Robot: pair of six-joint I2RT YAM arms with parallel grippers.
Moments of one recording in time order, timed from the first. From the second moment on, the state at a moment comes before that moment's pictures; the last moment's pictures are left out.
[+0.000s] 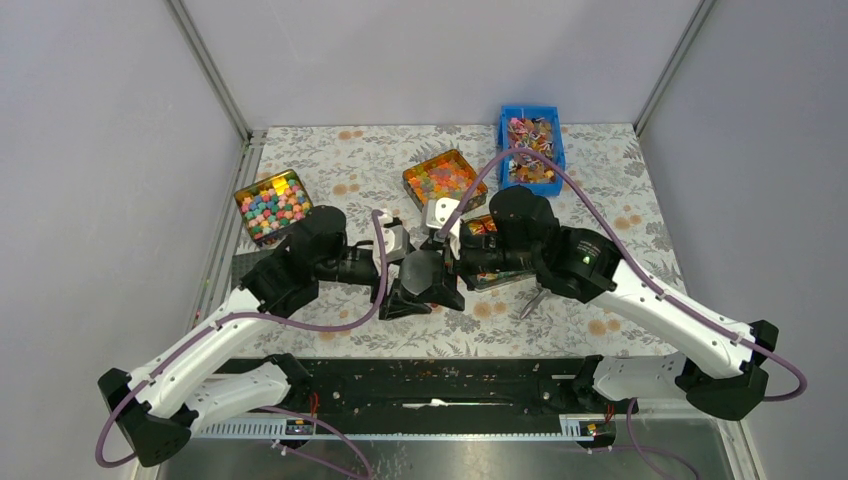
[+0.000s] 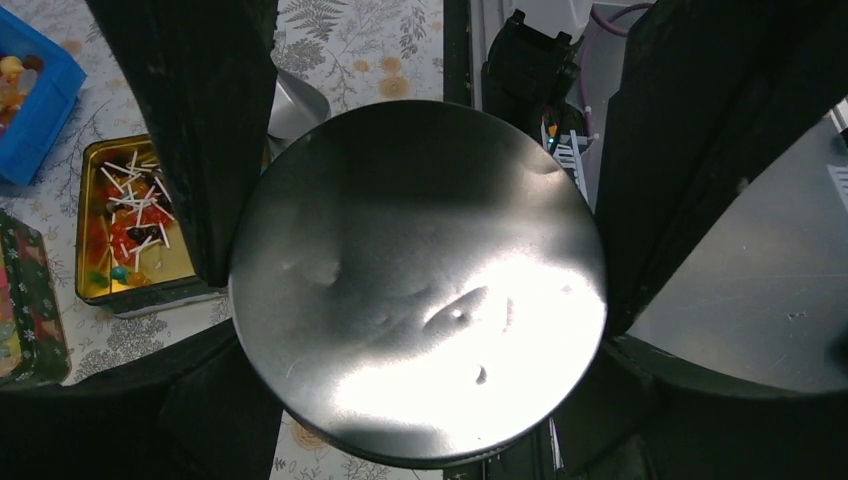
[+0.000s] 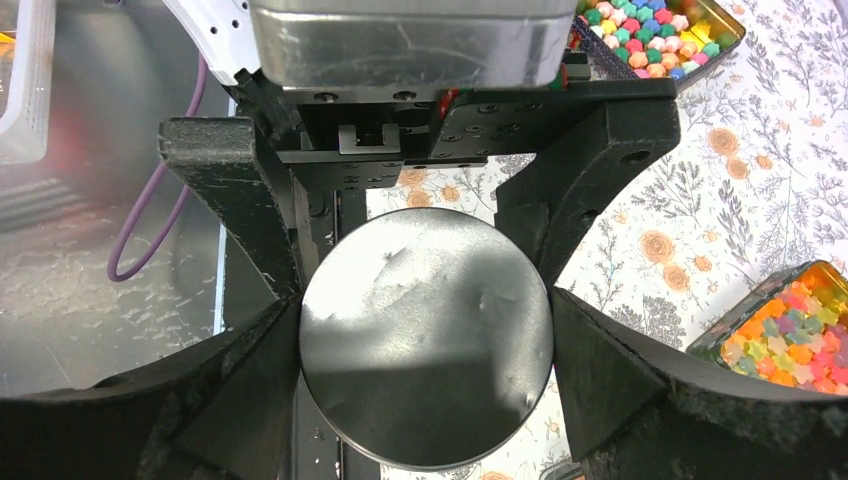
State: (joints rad) left arm -0.76 0.94 0.97 -0.34 0.79 0.14; right arm 1.03 1.21 1.38 -0.58 -0.42 -0.22
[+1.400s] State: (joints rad) left arm -0.76 0.86 1.02 -0.63 0.91 0.49; right arm 0.92 1.18 1.31 -0.54 -0.89 -0.35
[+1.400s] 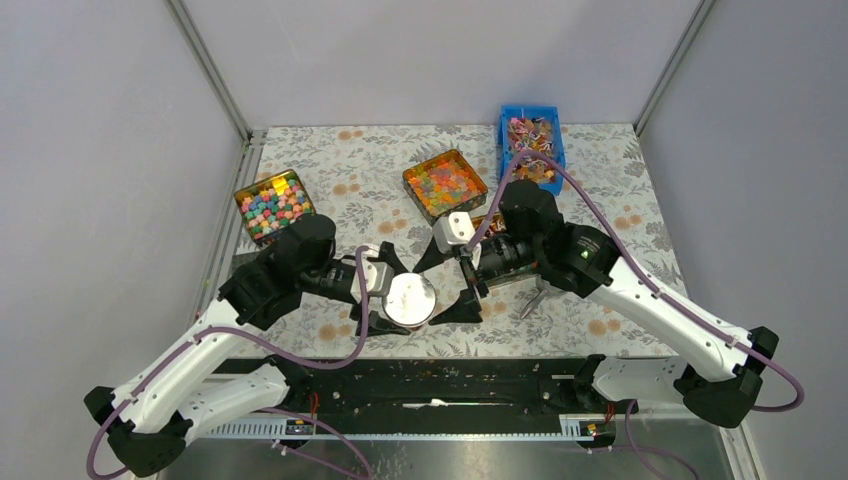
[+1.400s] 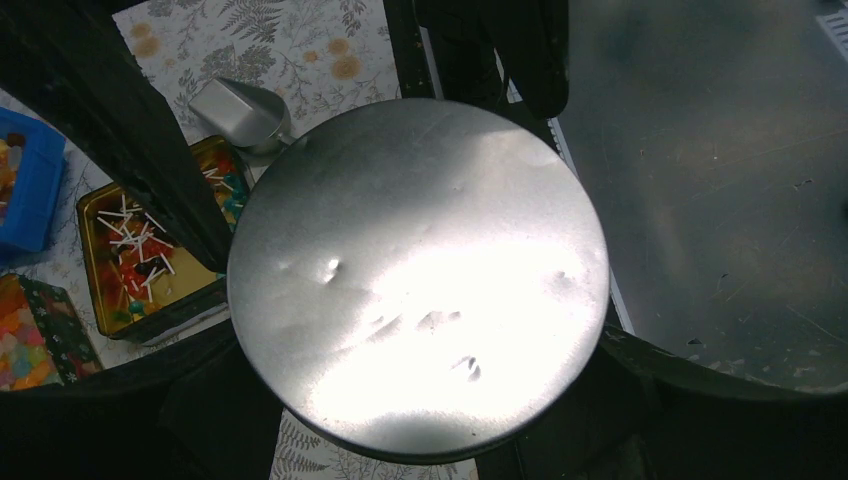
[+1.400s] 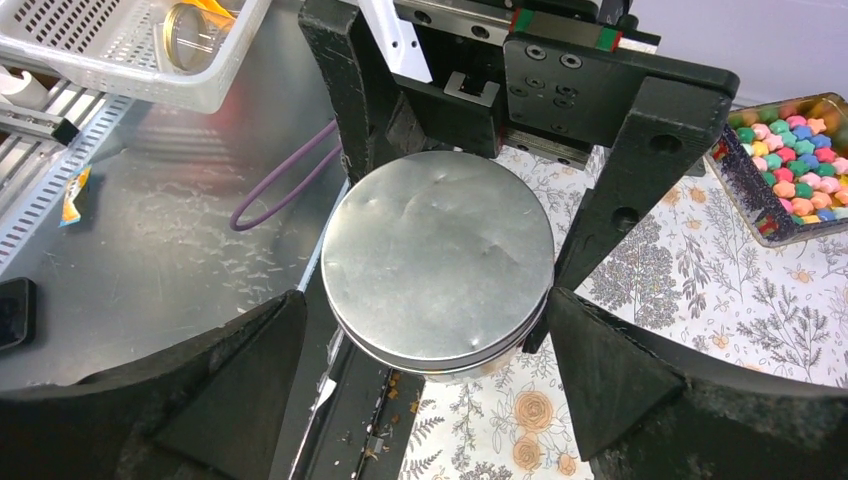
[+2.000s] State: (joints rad) left arm -0.76 0.87 1.03 -0.65 0.92 0.47; right arm 0.92 1.19 1.27 -0.45 -0.91 -0.31
